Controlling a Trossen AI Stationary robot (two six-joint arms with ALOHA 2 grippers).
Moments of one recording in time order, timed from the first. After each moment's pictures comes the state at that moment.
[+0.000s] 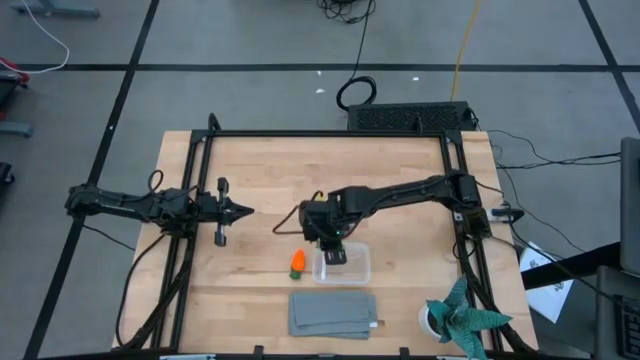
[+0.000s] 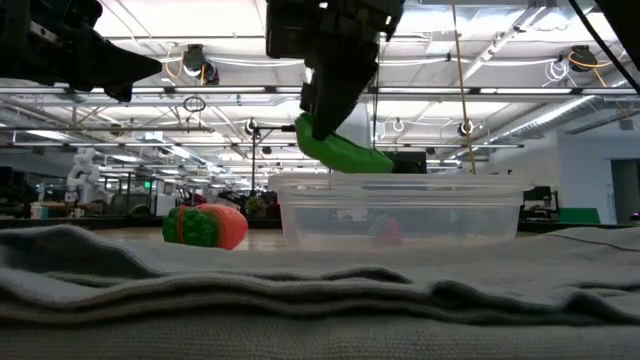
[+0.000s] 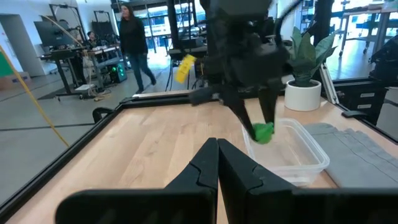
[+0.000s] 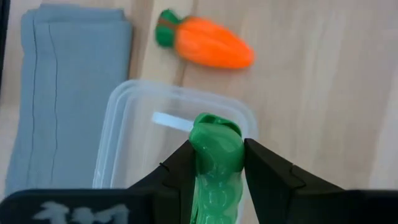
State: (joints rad) left arm -0.13 0.25 0.12 0.10 -0.15 0.10; right arm 0.09 2.05 1.75 -0.93 -0.22 -0.04
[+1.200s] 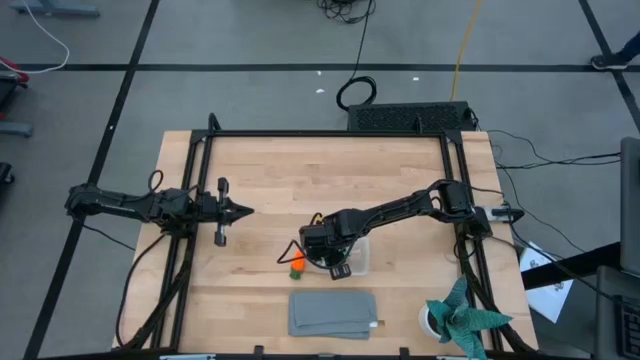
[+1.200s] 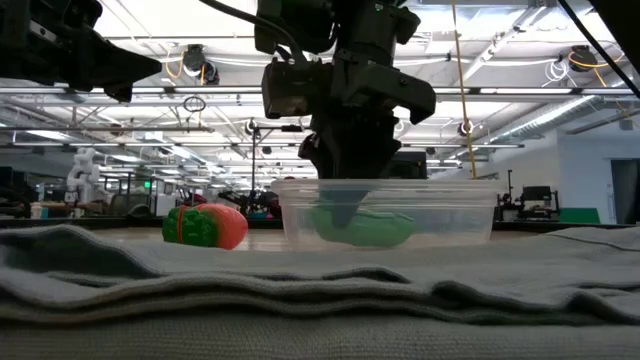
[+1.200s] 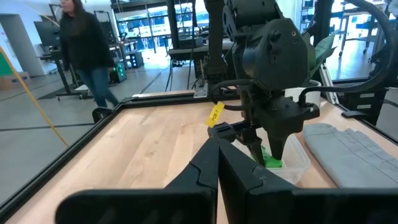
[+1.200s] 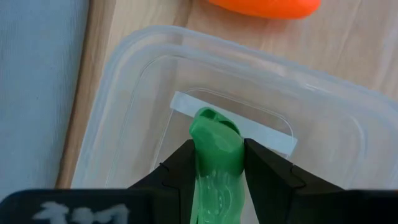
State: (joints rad) left arm -0.13 0.25 0.12 0.10 -0.16 0.10; right arm 0.15 2.15 1.64 -0.82 -0.13 -0.09
